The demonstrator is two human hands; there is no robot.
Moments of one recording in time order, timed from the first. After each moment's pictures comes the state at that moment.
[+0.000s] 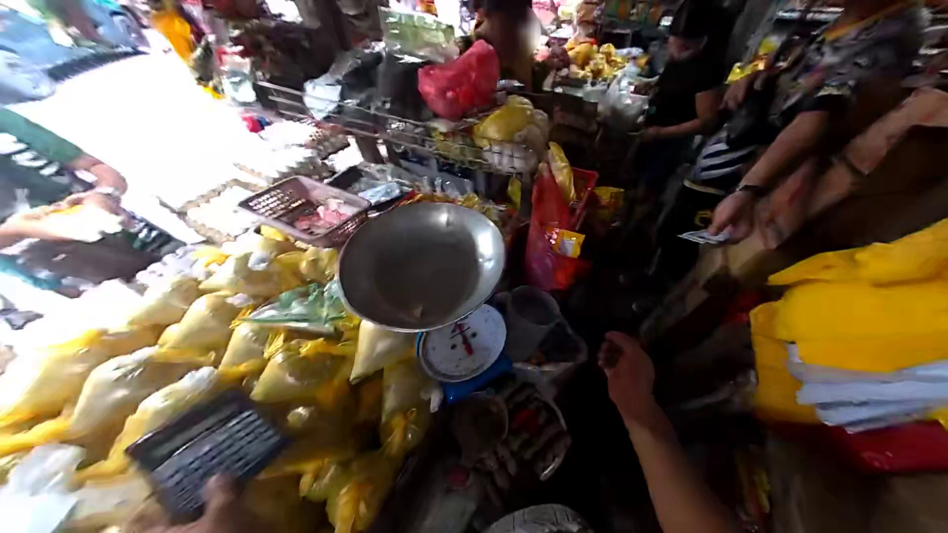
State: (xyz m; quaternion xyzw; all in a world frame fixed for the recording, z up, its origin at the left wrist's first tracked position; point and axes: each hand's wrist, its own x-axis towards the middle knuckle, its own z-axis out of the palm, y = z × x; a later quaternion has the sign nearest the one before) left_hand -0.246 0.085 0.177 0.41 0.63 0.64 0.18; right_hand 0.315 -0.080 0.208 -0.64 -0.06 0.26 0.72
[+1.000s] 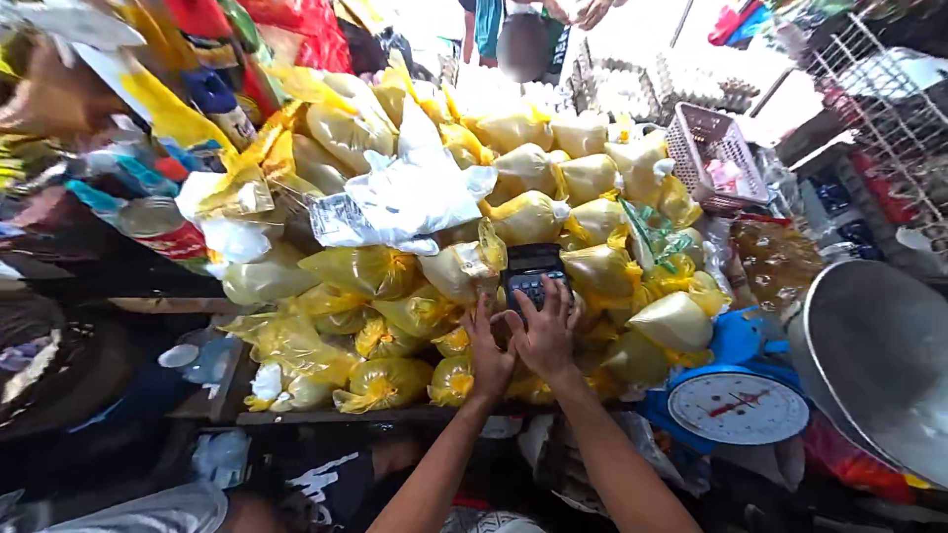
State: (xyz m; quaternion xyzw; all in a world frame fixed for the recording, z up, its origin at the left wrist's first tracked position) left_hand -0.264 0.030 0.103 0.35 0.63 0.66 0.20; right_hand -0.180 0.105 0.153 -0.45 -0.87 0.03 0.20
